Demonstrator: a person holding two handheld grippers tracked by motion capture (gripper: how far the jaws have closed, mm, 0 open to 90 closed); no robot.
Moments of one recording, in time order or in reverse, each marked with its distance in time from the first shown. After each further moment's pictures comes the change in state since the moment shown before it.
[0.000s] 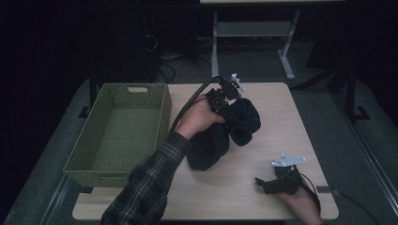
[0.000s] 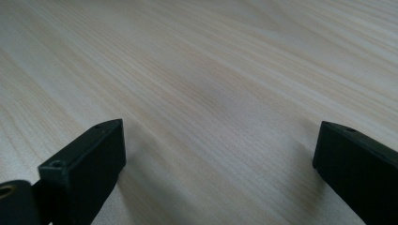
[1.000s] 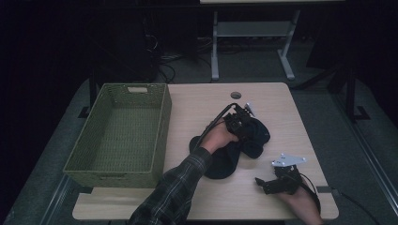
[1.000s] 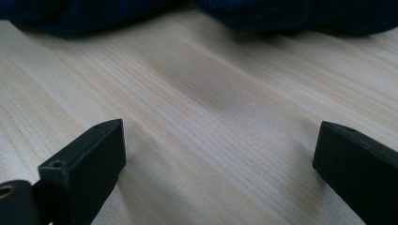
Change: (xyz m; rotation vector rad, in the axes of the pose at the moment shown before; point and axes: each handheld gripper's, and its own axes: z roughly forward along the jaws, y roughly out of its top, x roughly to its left) left arm 0.019 -0.012 0.134 0.066 -0.057 -0.034; right arm 0.000 0.000 0.000 -0.001 -0.001 0.000
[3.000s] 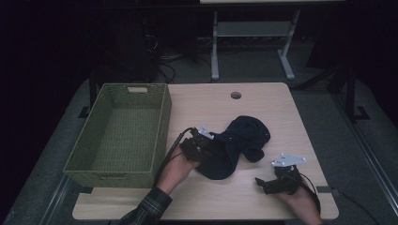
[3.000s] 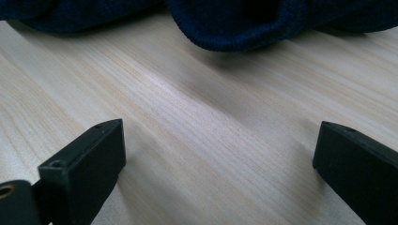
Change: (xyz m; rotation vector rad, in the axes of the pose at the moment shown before) left arm -0.030 -0.147 -0.055 -0.132 0.137 -0.094; right arm 0.000 0.000 0.000 0.003 0.000 0.000
